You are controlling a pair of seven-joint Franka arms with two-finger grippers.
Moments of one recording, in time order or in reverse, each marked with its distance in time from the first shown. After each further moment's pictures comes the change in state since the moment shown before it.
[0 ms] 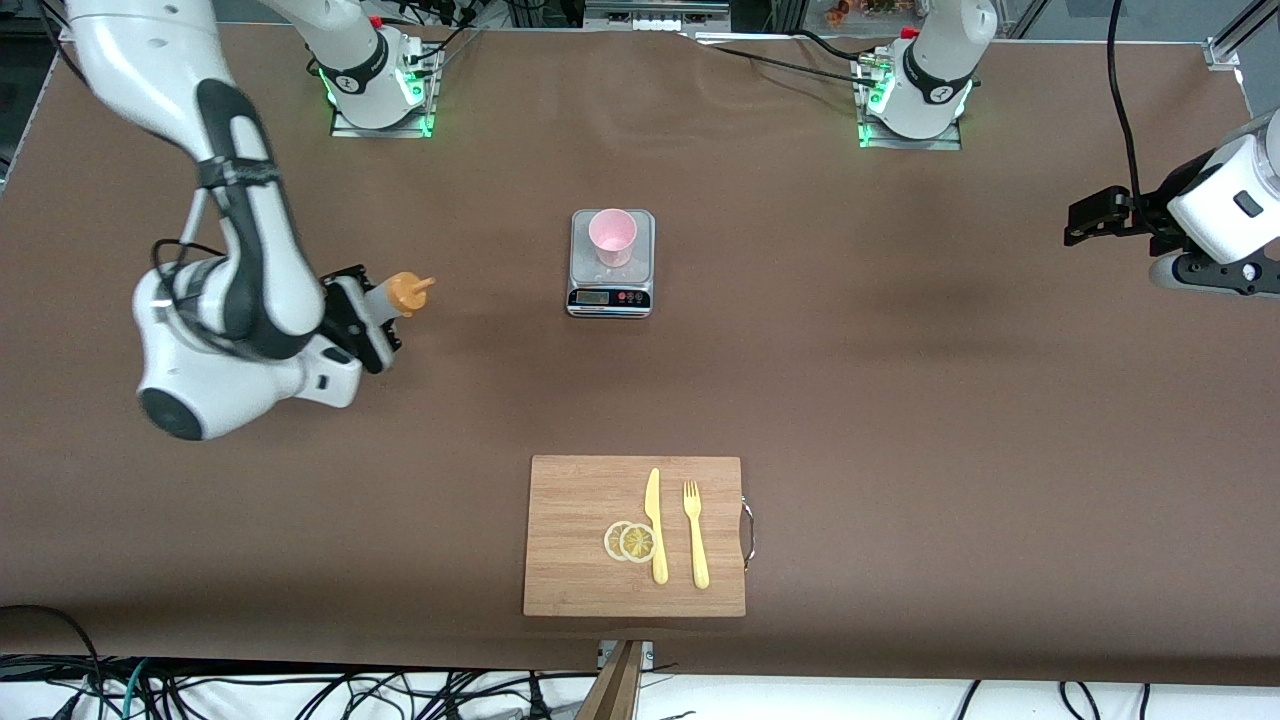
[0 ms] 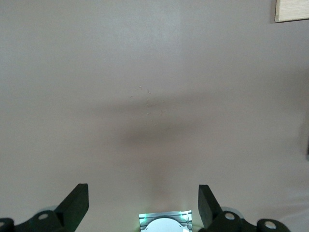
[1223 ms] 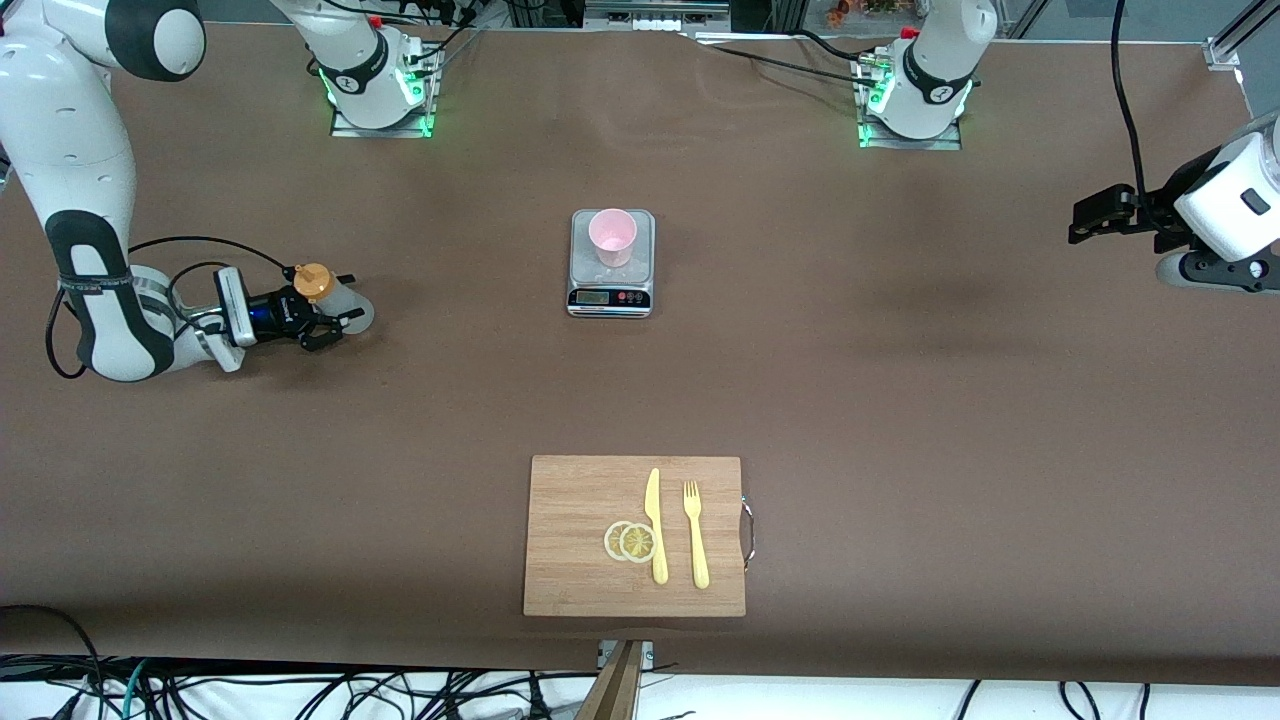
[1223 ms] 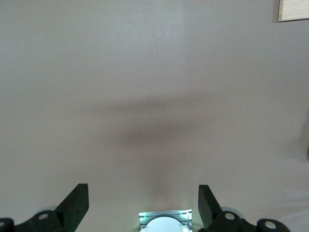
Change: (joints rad) left arm 0.000 -0.006 0.009 -0.010 0.000 -0.001 0.000; right arm -0.534 0.265 -0.016 -0.274 0.592 -0.099 -0.908
